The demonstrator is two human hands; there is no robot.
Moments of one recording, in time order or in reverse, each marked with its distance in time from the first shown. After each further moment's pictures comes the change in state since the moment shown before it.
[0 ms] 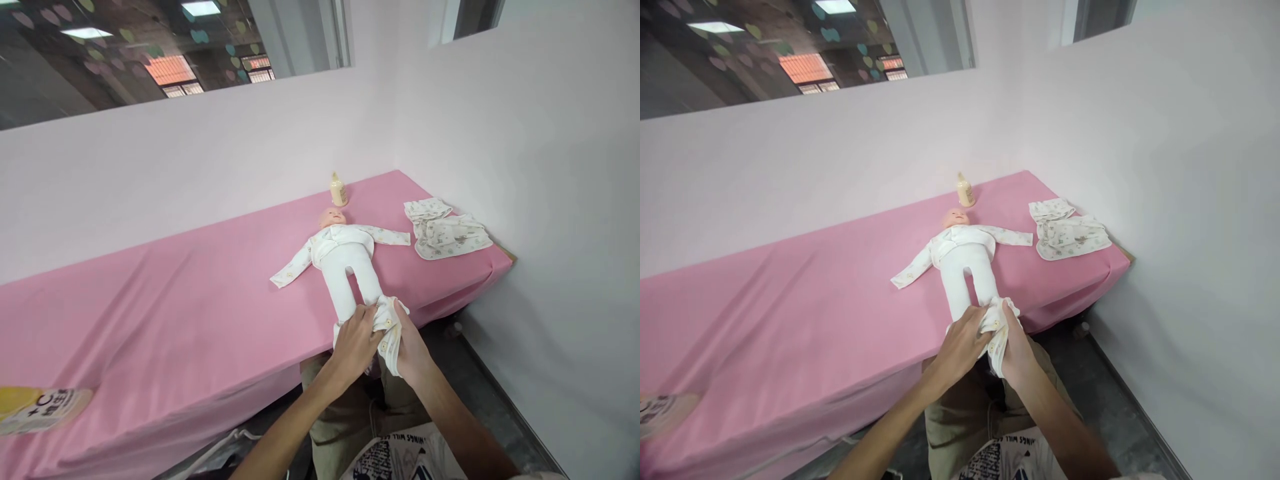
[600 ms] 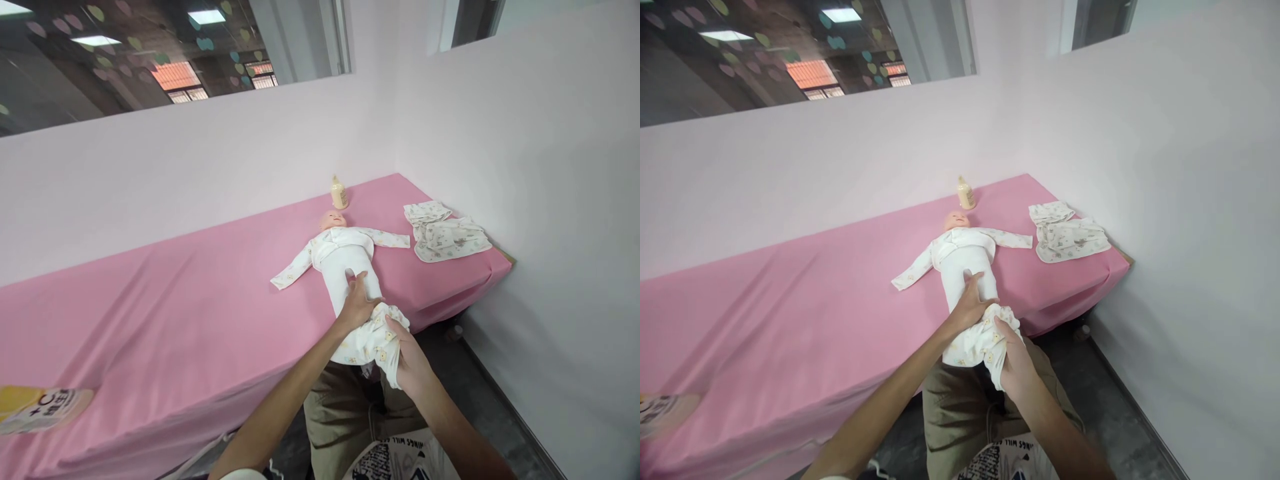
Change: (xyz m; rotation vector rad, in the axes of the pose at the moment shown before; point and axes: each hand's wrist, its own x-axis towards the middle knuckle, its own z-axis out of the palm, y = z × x) left_hand 0.081 -0.017 -0.004 -0.342 0.100 -0.157; right_hand -0.009 0.008 -0.008 0.019 0.090 0.075
